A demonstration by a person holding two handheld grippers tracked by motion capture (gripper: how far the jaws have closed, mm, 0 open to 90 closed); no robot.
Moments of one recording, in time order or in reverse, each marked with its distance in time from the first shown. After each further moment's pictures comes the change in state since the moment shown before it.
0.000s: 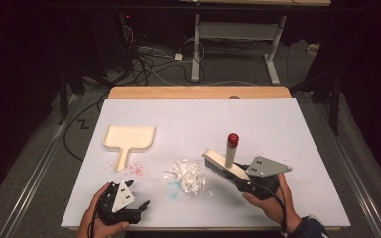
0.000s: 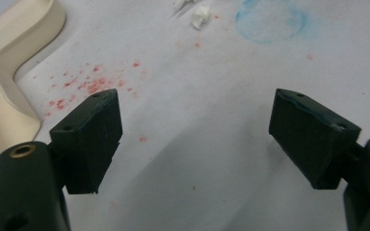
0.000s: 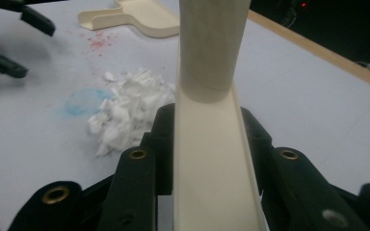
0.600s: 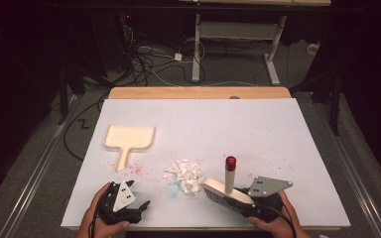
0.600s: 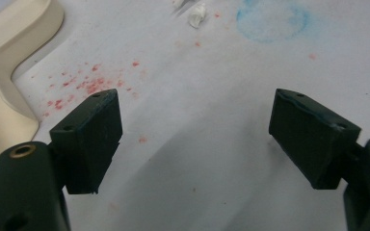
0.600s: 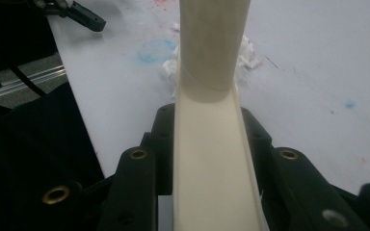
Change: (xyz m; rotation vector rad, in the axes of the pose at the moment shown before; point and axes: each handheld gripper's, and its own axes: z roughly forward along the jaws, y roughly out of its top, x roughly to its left) left arm 0.000 0.001 0.002 0.006 -0.001 0.001; right arm 0.027 -0.026 -0.005 0.098 0.187 0.016
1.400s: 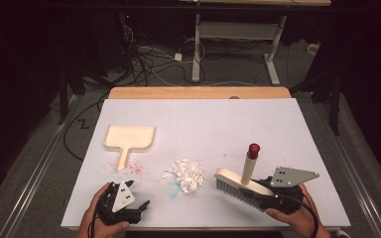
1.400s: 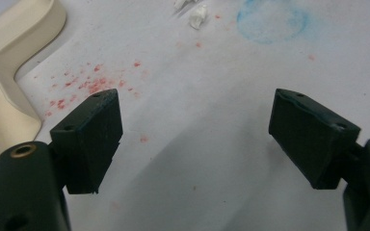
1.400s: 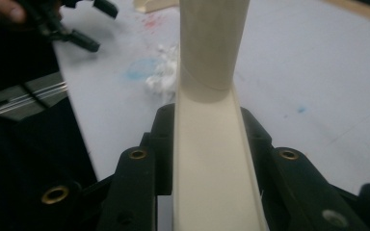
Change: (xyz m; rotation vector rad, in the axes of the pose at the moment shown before) left arm 0.000 0.000 -0.001 -0.007 0.002 -0.005; right arm -0.030 -0.001 -0.046 -0.047 0.025 0.027
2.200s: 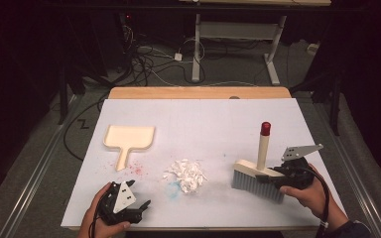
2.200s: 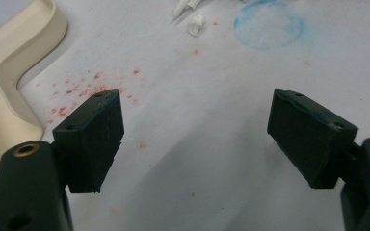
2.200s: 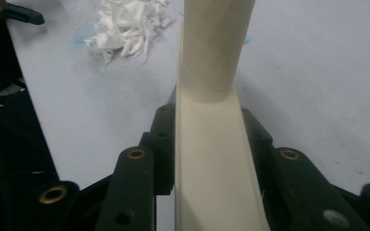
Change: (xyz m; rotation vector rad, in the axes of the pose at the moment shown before) left arm -0.003 0.003 0.000 -0.008 0.006 0.022; right arm -0.079 -0.013 -0.003 0.177 0.014 0.205
